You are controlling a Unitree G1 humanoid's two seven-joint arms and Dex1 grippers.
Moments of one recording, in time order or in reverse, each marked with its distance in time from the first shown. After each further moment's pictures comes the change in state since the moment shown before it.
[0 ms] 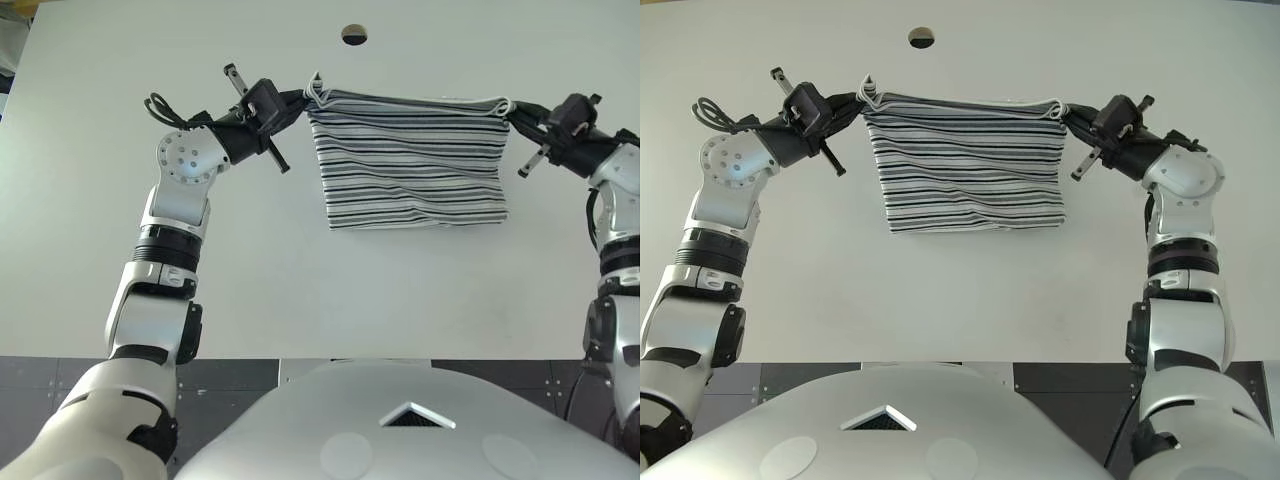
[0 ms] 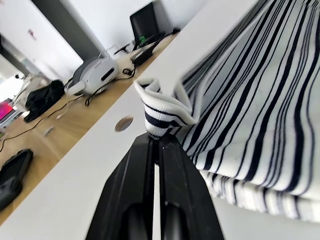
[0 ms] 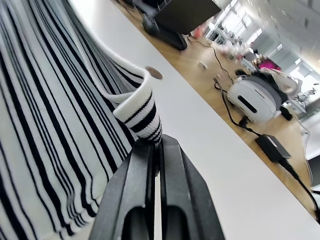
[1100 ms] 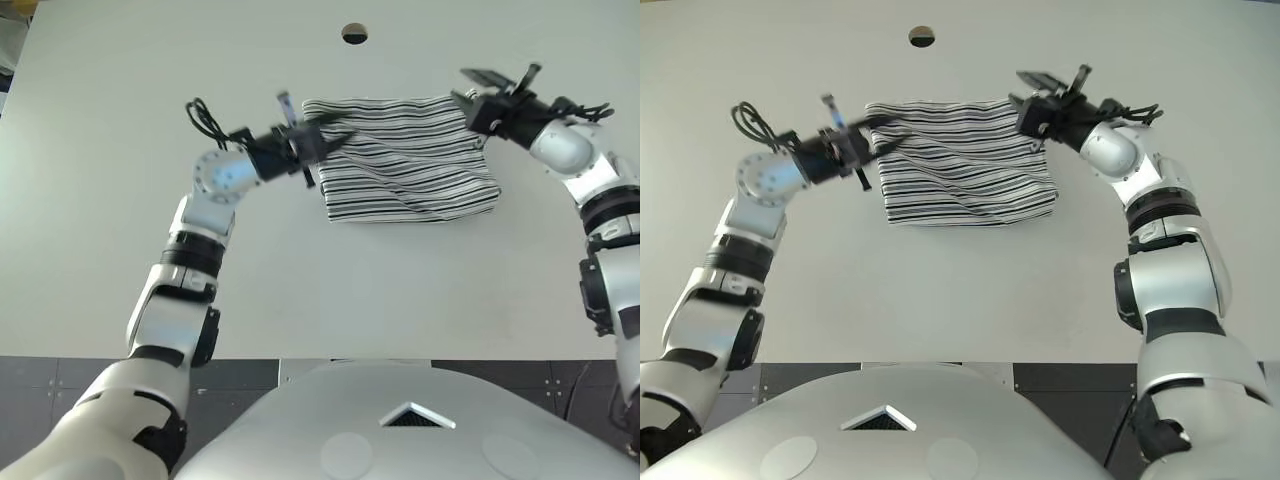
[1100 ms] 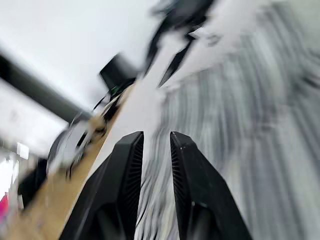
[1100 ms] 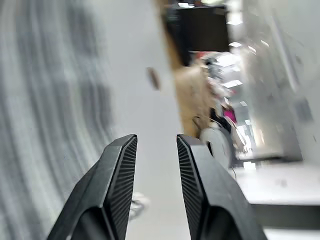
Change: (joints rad) left arm 0.094 -0.027 -0.120 -0.220 0.287 -0.330 -0.024; right arm -0.225 0.017 0.411 0.201 -0.667 -0.249 -0.685
